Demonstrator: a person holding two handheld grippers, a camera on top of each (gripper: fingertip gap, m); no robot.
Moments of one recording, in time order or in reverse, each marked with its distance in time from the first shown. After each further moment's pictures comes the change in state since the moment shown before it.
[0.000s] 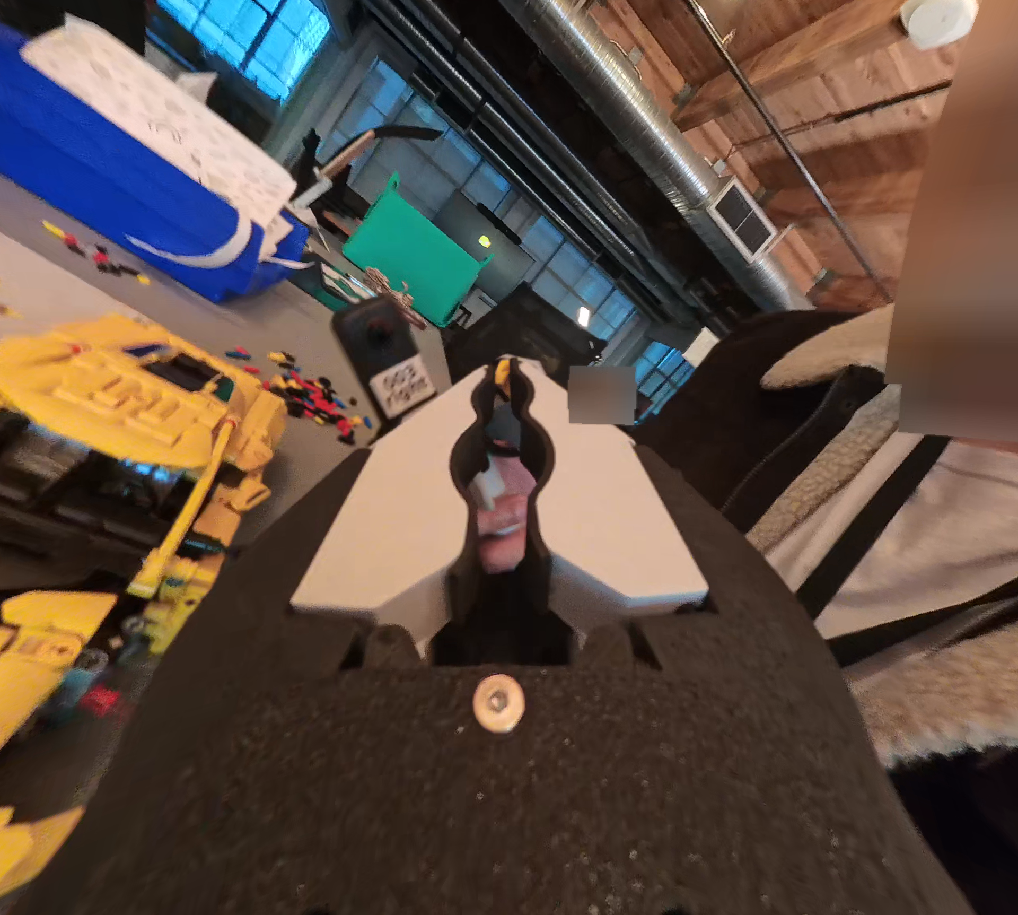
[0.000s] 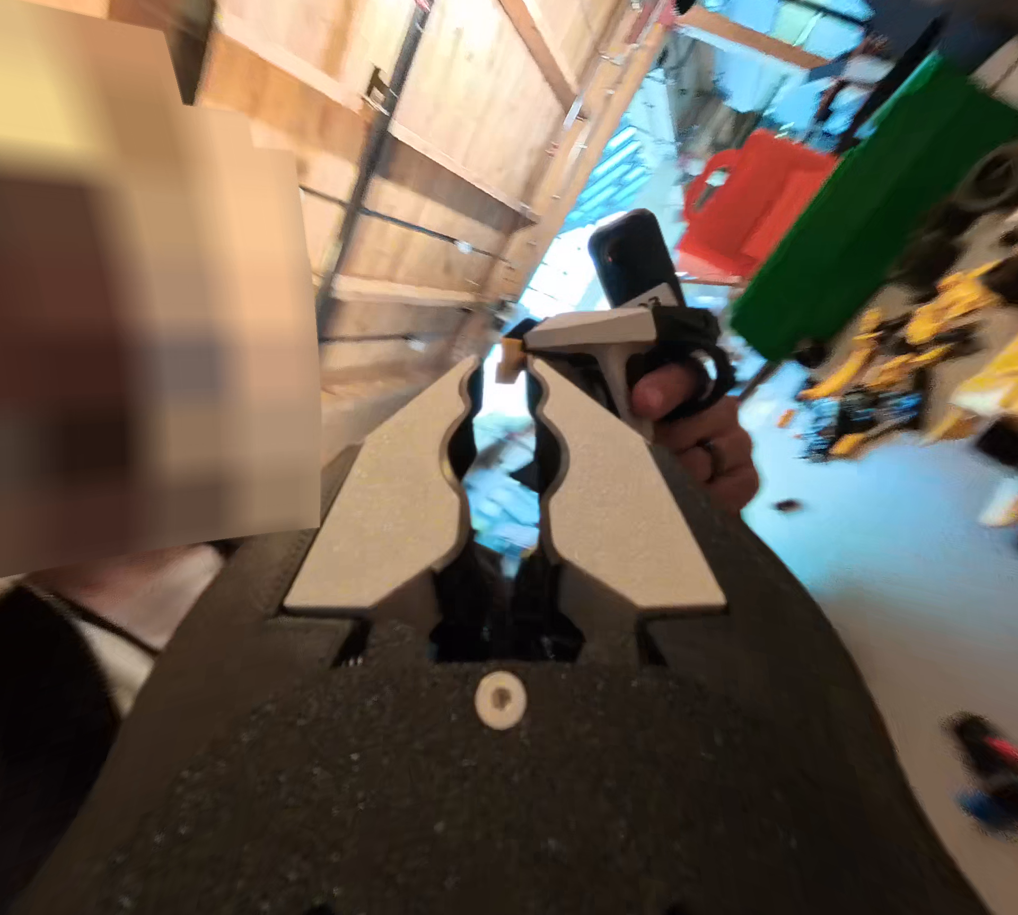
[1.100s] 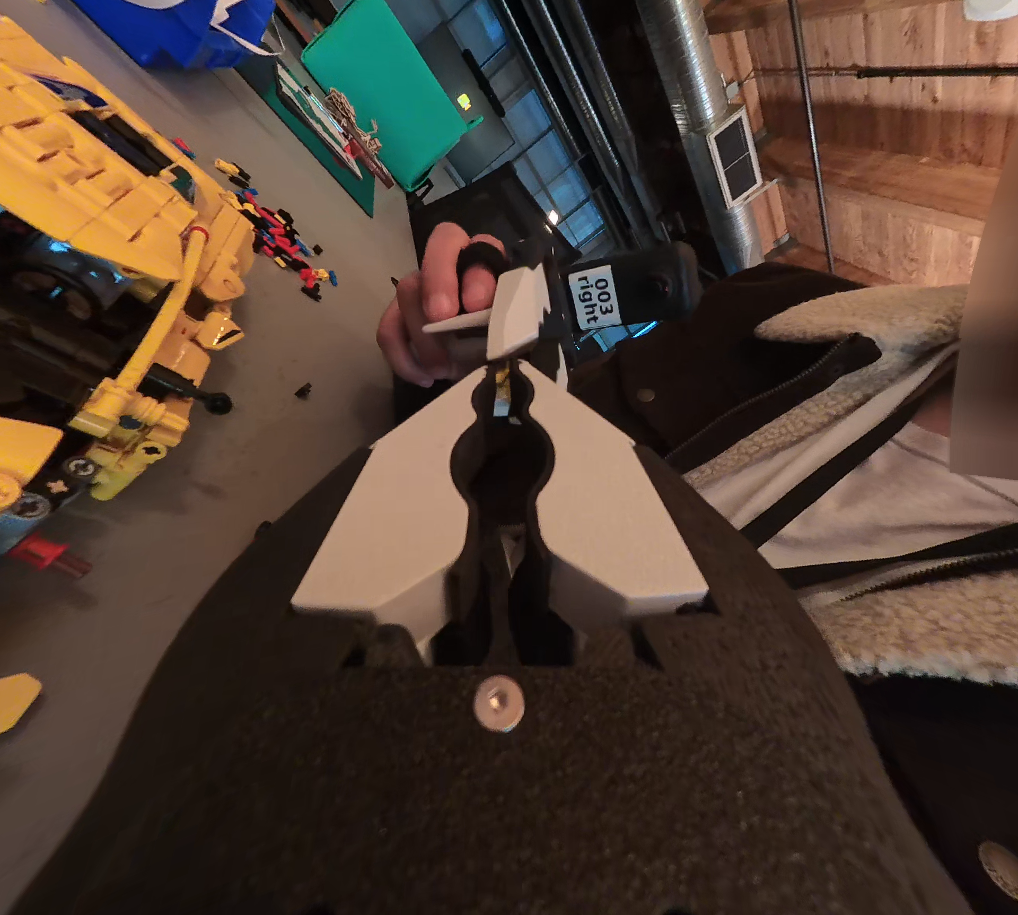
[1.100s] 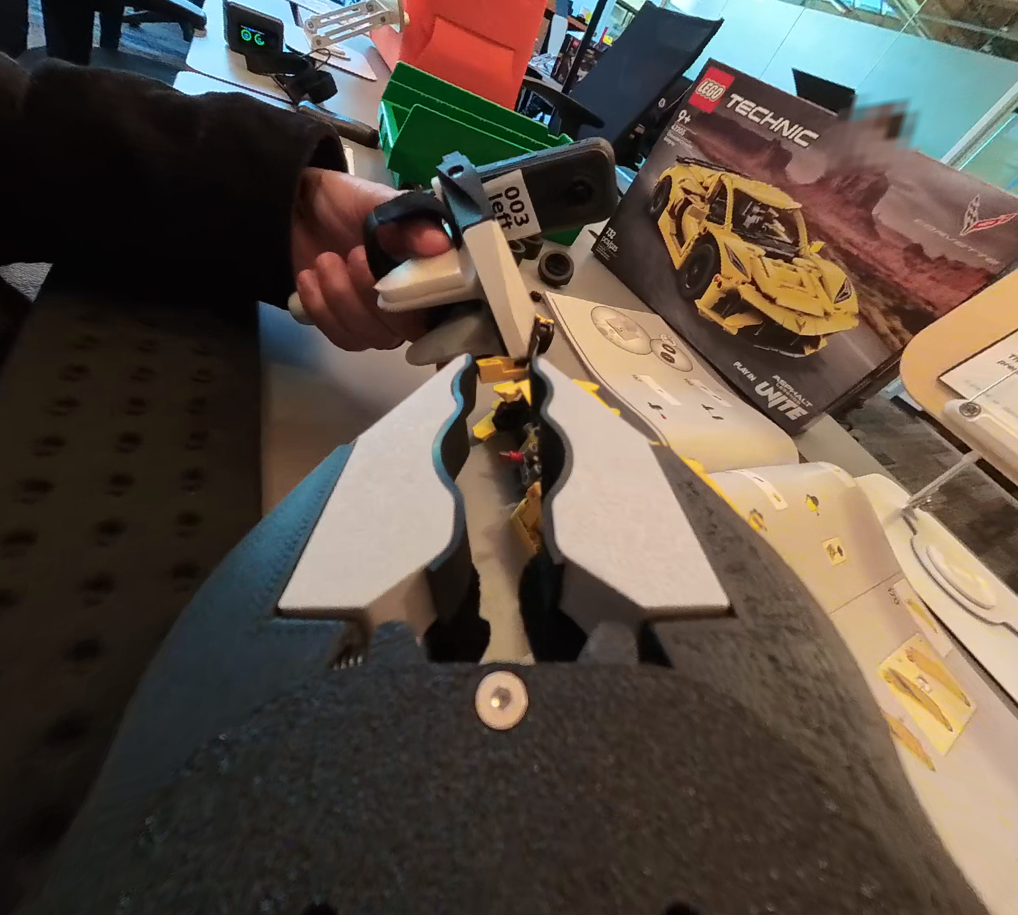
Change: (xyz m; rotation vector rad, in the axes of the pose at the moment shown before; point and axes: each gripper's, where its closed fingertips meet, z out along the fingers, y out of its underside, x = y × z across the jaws) left arm -0.019 0.052 -0.003 -0.232 0.016 -0.266; right arm 0.033 0.028 -0.034 -0.584 0.575 -1.522
